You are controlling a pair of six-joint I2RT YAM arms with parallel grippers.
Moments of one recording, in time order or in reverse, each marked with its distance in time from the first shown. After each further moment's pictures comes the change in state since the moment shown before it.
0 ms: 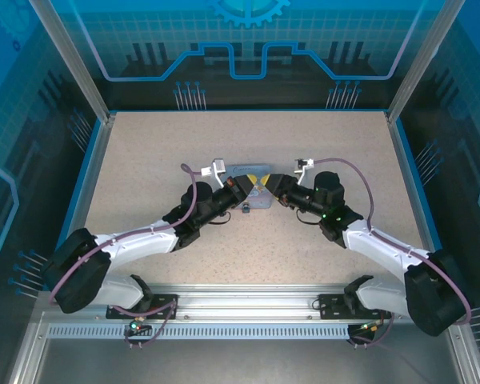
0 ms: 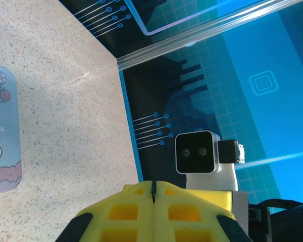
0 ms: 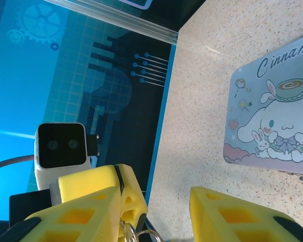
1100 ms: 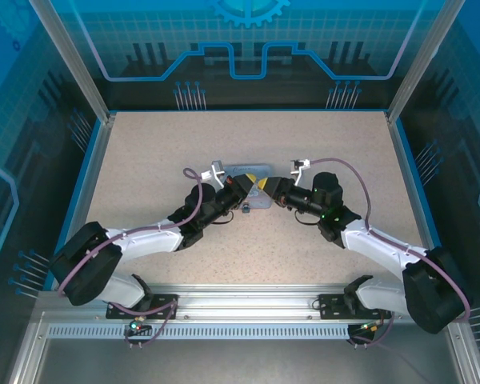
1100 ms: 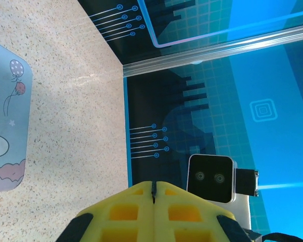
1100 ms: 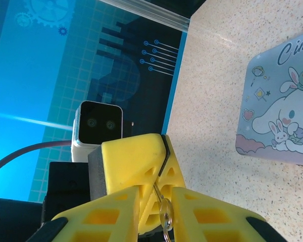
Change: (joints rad) left arm 0.000 0.068 -0.013 0.070 -0.052 -0.138; right arm 0.014 0.013 -0.005 0.035 -0.045 -0.005
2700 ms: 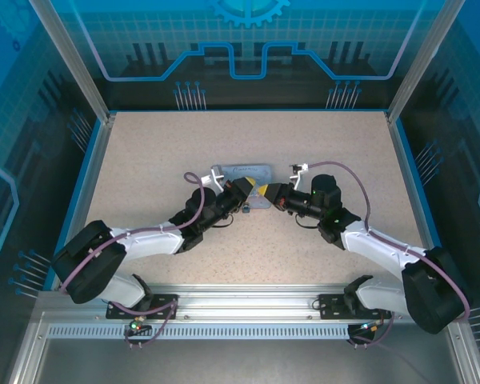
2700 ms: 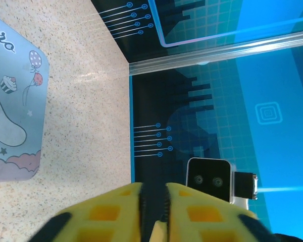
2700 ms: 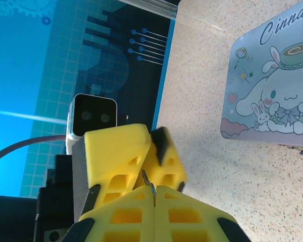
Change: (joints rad) left arm -0.005 0.016 -0.040 0.035 -0.016 -0.026; right arm 0.001 -0.003 -0.020 -0.040 -0.015 -0.014
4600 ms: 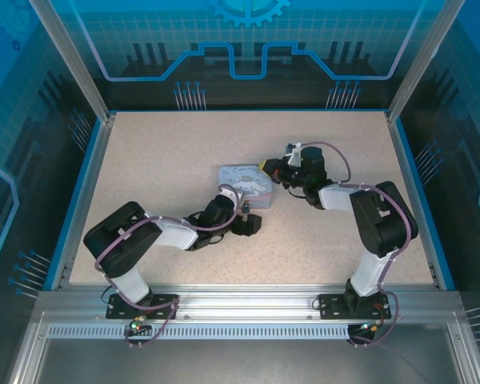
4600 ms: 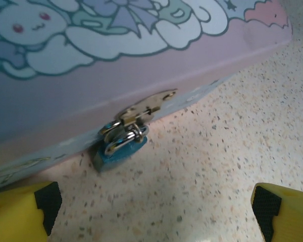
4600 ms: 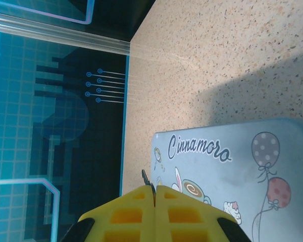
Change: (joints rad) left arm 0.013 0.266 0.013 -0.294 0.043 0.875; right arm -0.174 0.591 0.319 0.137 -0.085 -0.027
